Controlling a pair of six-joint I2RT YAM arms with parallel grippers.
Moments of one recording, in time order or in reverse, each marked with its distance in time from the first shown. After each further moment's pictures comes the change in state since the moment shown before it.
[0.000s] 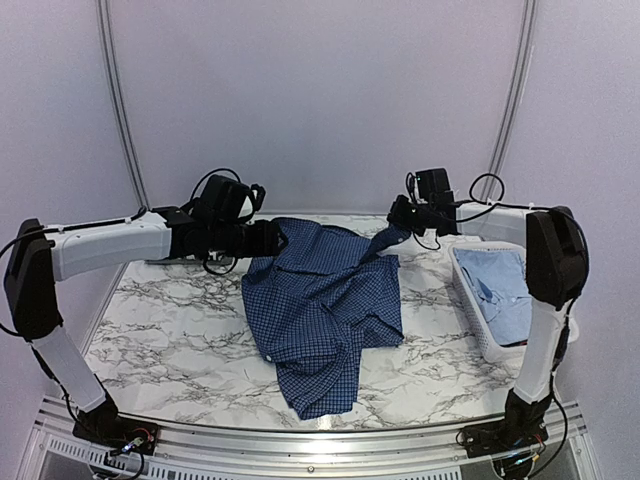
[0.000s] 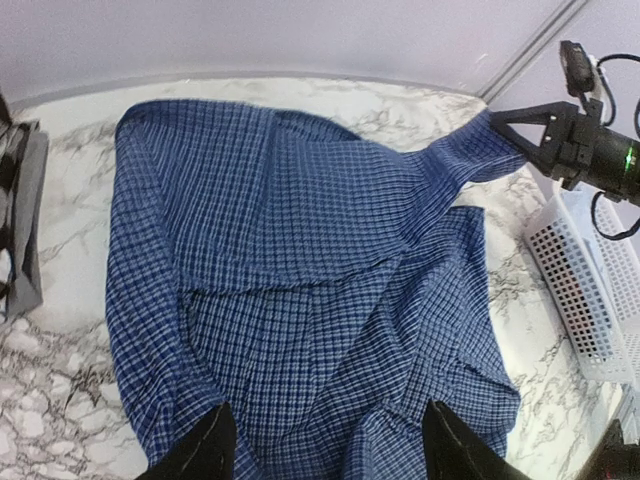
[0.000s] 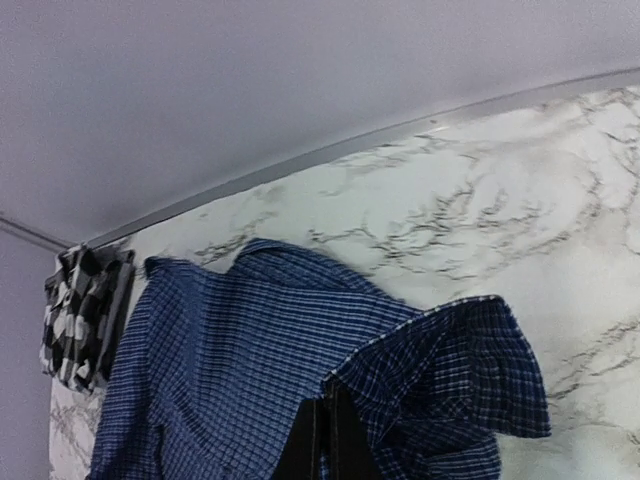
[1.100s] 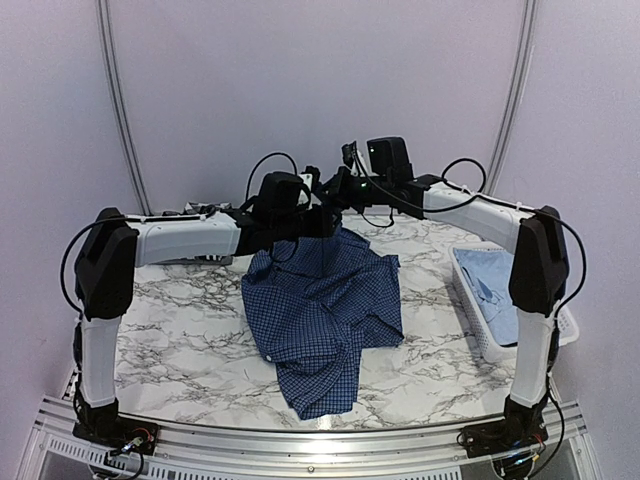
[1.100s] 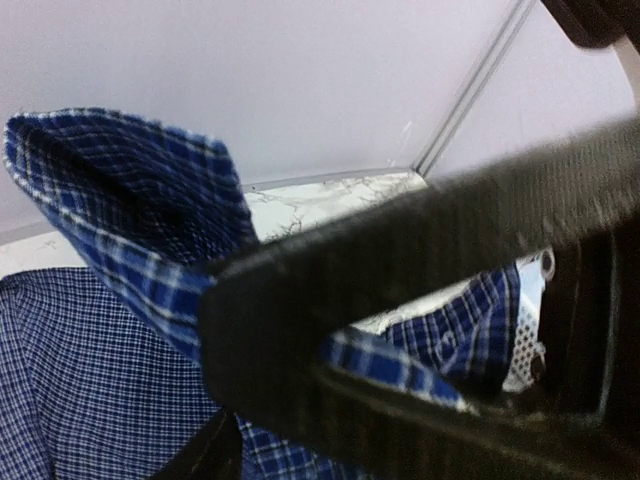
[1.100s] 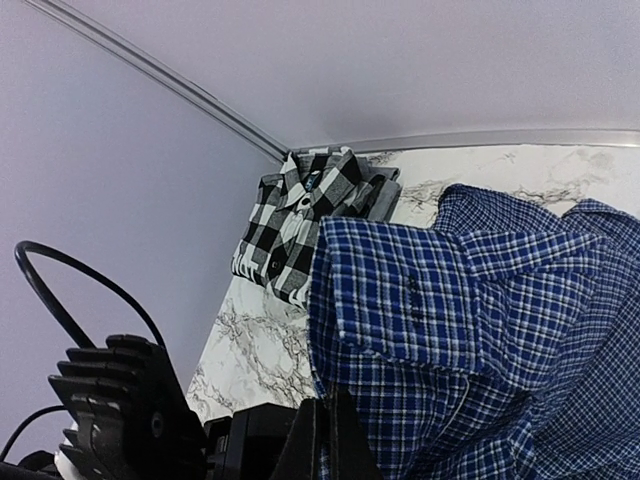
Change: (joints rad) left arm -0.080 0.406 0.371 0.320 -0.027 0.093; right arm 0.265 0.050 0.327 -0.074 -0.259 0.077
